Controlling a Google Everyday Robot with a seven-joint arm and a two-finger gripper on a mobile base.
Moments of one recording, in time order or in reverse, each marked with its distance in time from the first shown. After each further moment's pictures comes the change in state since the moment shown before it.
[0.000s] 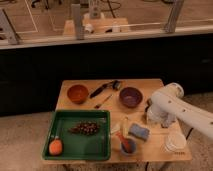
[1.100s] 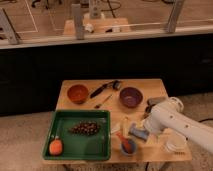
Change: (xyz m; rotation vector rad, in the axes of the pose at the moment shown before) arm -0.051 -0.005 0.031 0.104 -0.023 -0.020
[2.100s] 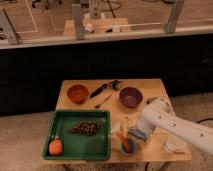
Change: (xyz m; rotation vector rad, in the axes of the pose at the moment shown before) arm -0.003 -0.033 0.029 -0.012 0.009 -0.012
